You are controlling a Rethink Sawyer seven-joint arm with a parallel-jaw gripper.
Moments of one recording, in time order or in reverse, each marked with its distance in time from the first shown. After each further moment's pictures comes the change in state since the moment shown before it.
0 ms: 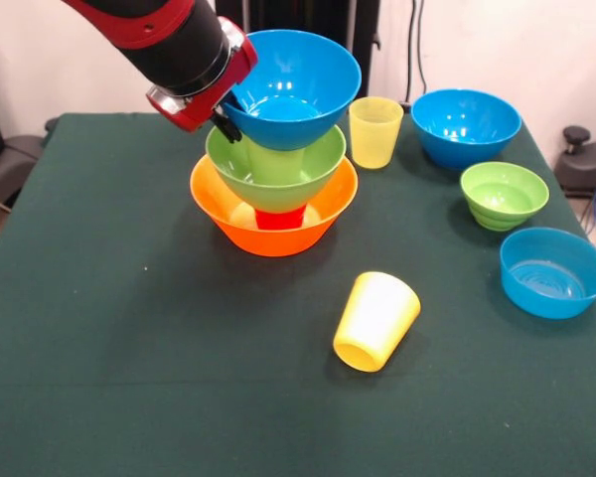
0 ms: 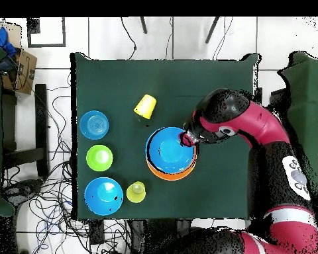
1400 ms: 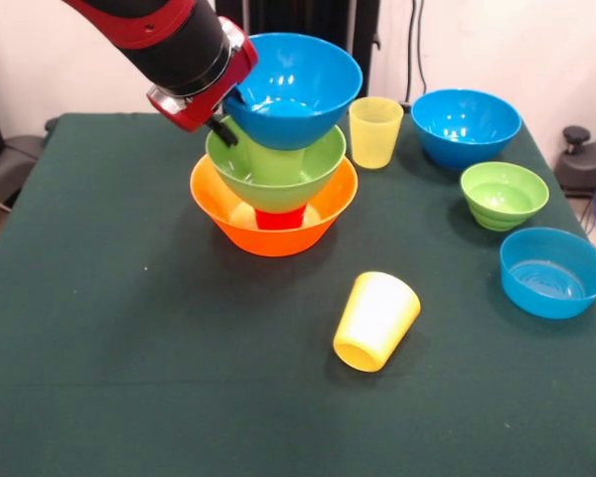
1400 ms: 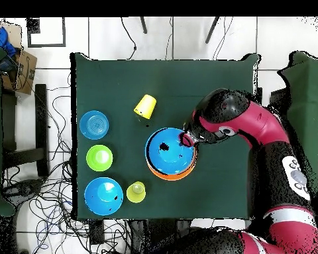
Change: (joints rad) arm 0.000 0.000 0.000 0.001 0.000 0.000 0.000
